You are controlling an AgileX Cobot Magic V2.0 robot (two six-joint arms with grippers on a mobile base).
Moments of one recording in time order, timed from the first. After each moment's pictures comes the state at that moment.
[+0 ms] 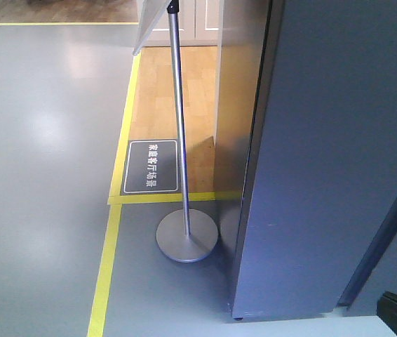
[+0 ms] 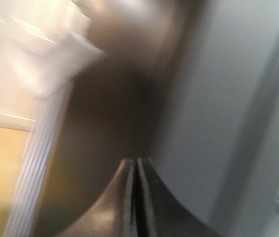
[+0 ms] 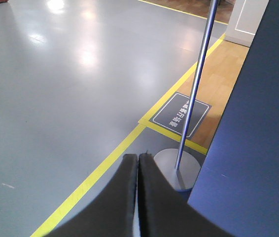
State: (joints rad) left arm -0.06 0.56 -0.17 0.65 -0.54 -1.09; right arm -0.14 0.25 -0.43 0.85 0.91 -0.94
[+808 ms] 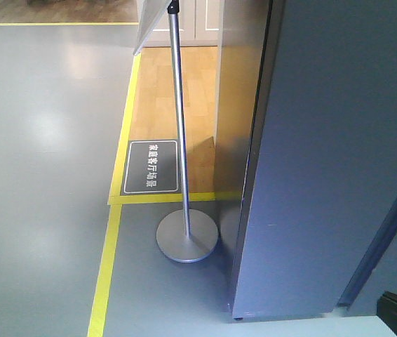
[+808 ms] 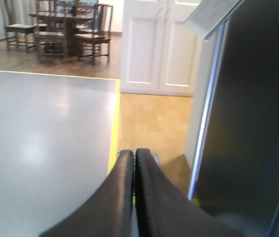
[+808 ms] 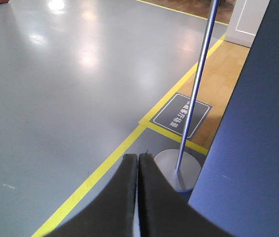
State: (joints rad) left arm 0.04 -0.01 0.03 0.08 0.15 -0.21; right arm -0.14 0.25 -0.43 0.86 0.91 -0.94
